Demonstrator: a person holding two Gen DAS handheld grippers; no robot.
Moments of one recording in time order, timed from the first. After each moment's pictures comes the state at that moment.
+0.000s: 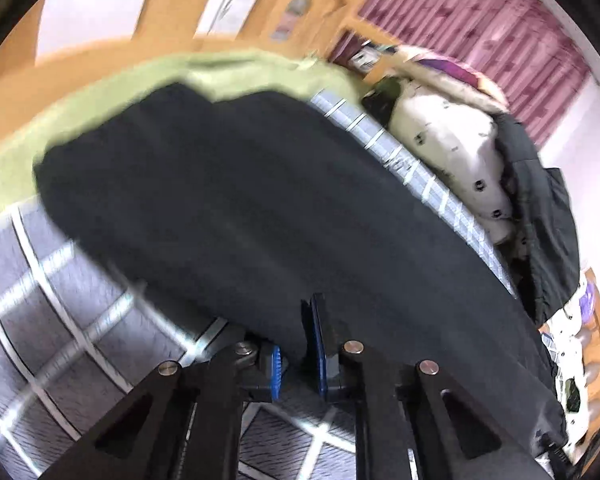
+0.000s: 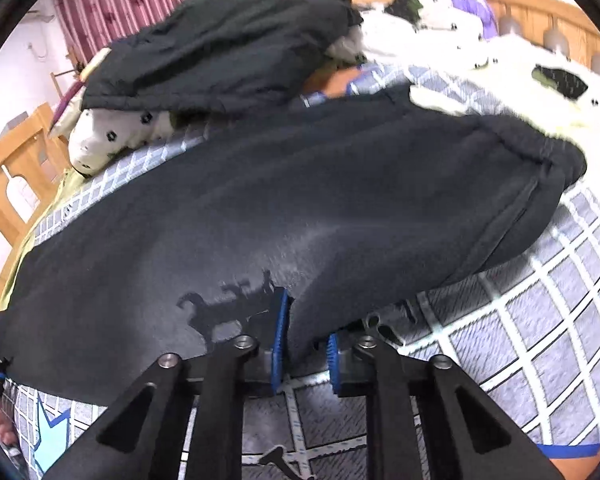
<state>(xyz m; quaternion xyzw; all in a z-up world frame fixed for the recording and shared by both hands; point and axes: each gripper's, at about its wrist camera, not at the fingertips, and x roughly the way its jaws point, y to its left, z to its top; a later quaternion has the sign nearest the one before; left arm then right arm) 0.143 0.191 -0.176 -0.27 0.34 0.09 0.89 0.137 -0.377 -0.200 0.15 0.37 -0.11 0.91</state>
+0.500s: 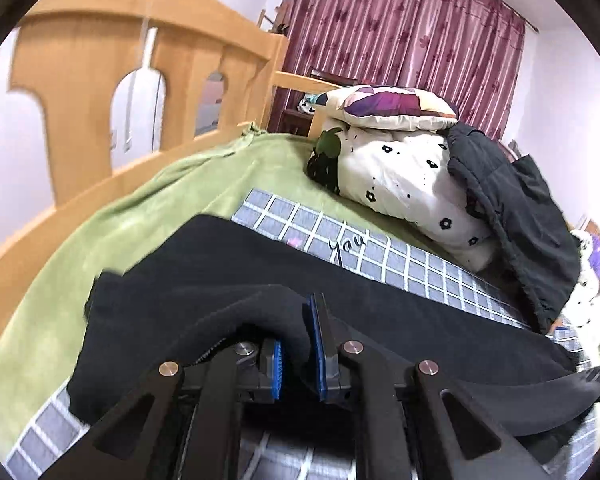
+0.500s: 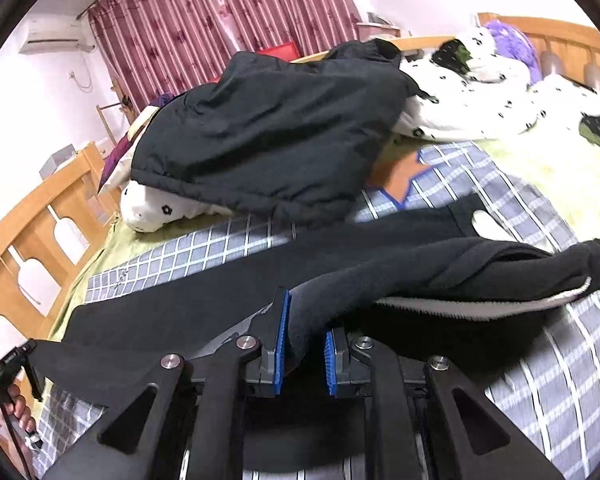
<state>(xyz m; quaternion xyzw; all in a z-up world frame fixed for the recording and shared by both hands) 0.226 0.167 -0.087 -0.15 0.28 0.08 0.95 0.214 -0.397 -0.108 0.17 0.31 -0.03 0.94</state>
